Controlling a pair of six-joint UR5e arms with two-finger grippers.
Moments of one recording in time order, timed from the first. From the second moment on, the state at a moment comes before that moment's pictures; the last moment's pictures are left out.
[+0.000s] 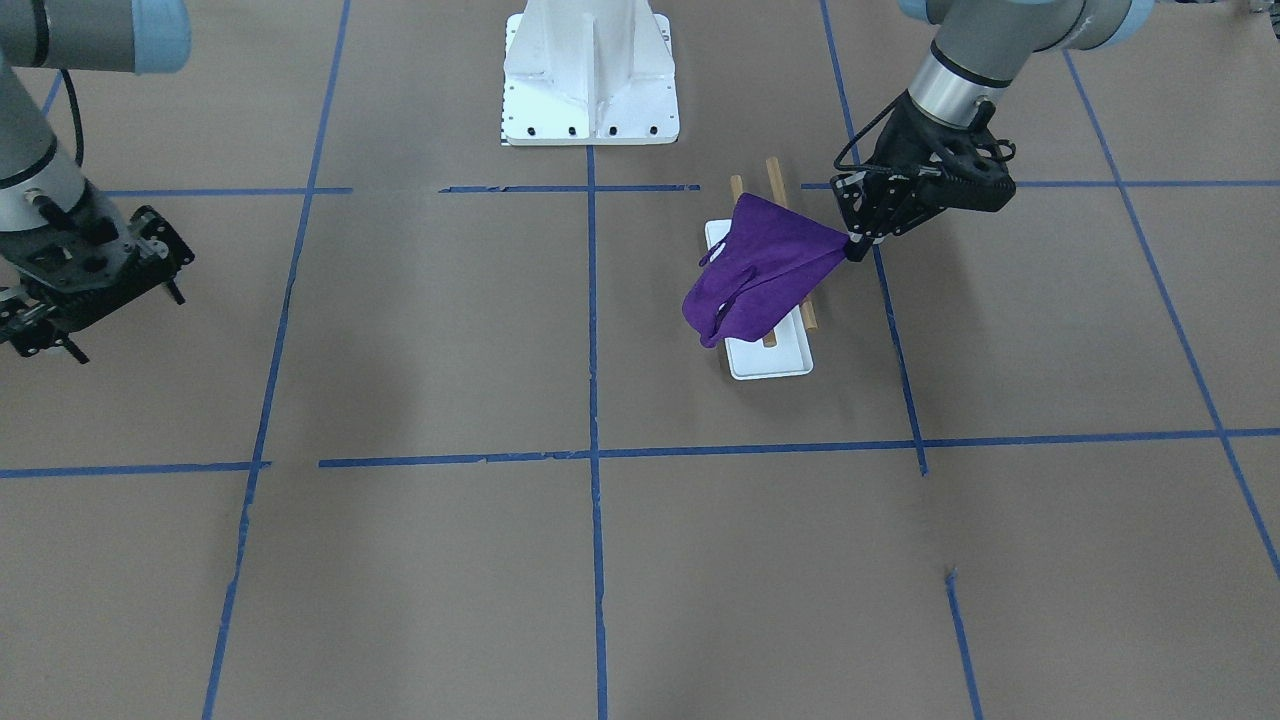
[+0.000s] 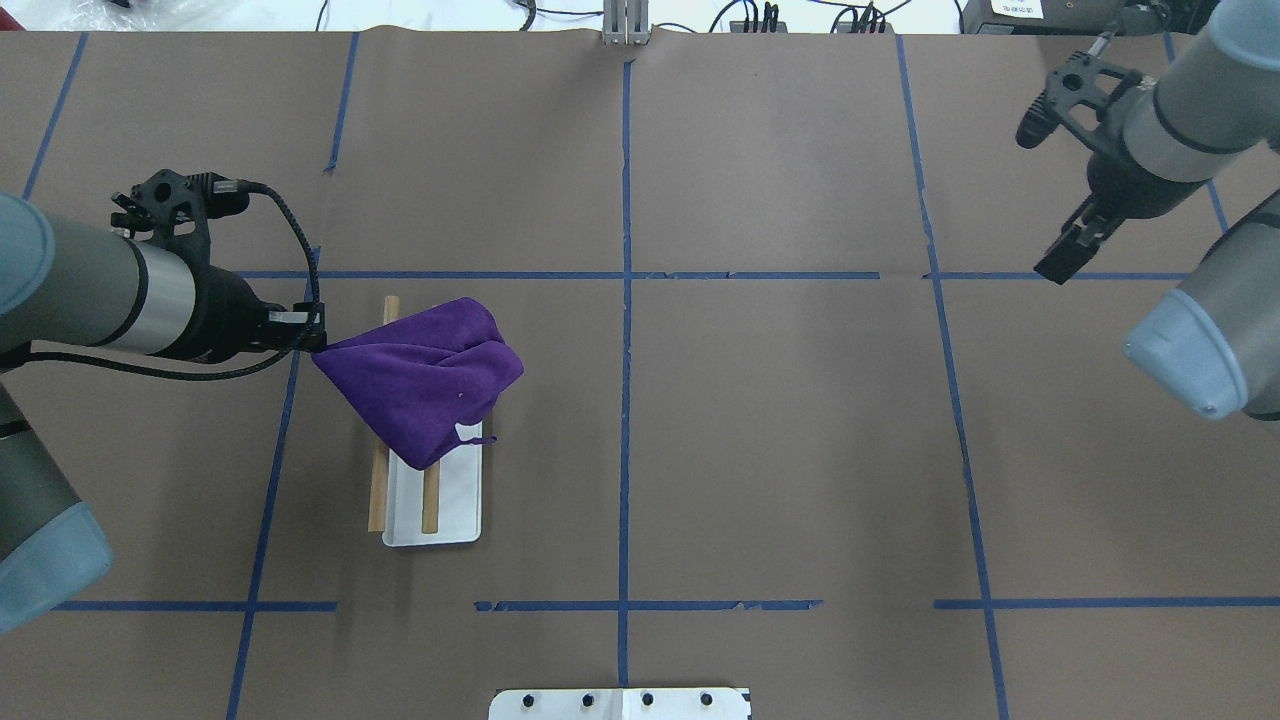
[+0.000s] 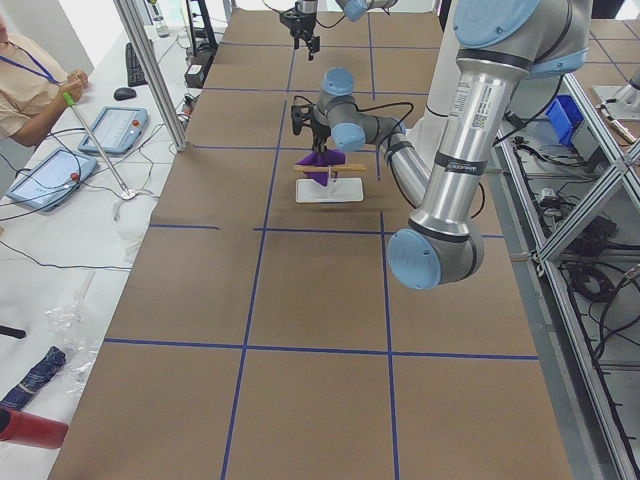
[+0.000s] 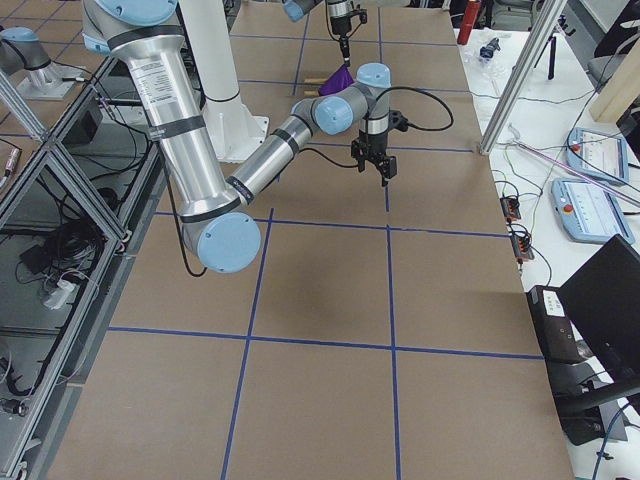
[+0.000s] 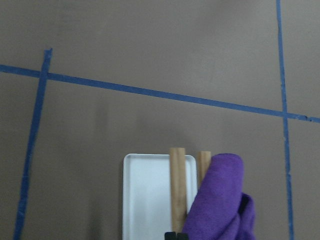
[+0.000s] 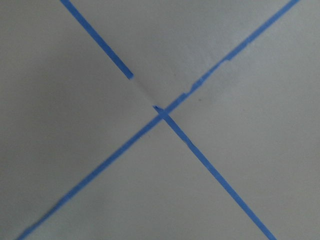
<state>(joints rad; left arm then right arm) -0.73 -1.72 -2.08 -1.87 -1.93 -1.15 1.03 -1.30 1.98 -1.81 2.03 -0.17</state>
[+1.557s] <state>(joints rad) -1.24 -1.57 -1.89 -1.86 -2.25 -0.39 1.48 -1.64 1.86 -1.81 2.15 -0.29</state>
